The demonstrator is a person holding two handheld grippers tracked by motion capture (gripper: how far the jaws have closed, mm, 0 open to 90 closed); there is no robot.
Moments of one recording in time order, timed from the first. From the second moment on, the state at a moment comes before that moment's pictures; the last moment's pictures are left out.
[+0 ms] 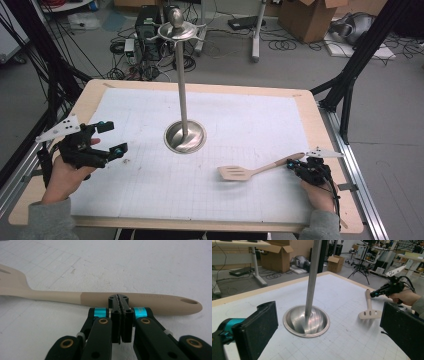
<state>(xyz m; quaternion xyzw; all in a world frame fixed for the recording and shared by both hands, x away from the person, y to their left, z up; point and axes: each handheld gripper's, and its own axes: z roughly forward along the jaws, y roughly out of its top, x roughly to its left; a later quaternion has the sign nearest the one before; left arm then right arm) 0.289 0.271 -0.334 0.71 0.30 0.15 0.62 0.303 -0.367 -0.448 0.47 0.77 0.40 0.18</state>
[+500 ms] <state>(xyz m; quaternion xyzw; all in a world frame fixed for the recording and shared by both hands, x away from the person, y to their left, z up) 0.285 0.274 -0.335 0.71 0.30 0.15 0.61 0.312 -0.362 -0.450 0.47 0.76 0.40 0.19</state>
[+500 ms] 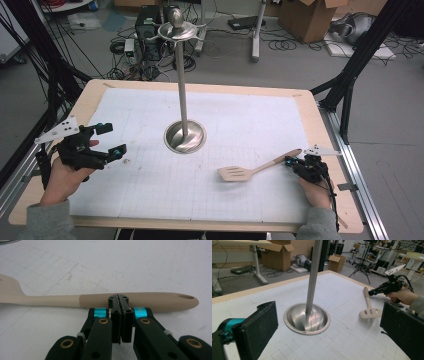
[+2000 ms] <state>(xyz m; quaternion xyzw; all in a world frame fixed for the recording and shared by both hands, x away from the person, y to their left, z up) 0.252 0.304 -0.340 0.70 0.34 0.18 0.60 0.368 -0.326 -0.449 0.46 0.77 0.40 0.20</state>
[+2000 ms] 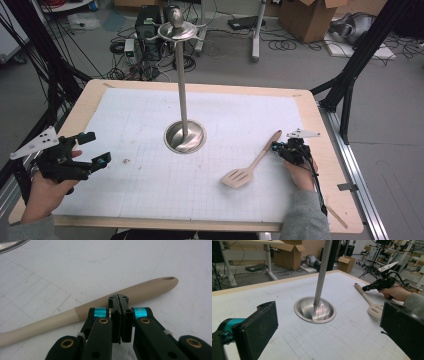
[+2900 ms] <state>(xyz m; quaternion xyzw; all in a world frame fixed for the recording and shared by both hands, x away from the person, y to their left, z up) 0.259 0.303 -0.343 0.70 0.34 0.17 0.60 0.353 -0.287 -0.441 0.37 0.81 0.43 0.14</state>
